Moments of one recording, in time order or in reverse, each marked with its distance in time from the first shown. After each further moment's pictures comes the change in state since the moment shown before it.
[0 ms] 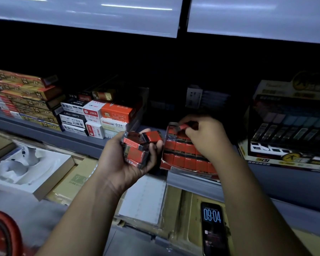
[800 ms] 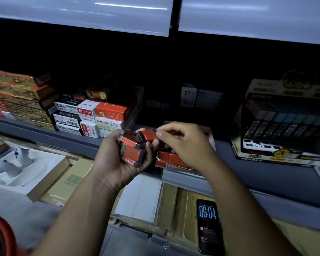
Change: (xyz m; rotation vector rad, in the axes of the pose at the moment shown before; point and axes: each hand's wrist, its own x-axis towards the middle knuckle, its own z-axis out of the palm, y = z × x) left_hand -0.001 -0.003 0.003 0.041 0.013 0.027; right_hand -0.029 -0.021 0.015 0.386 -0.136 -0.055
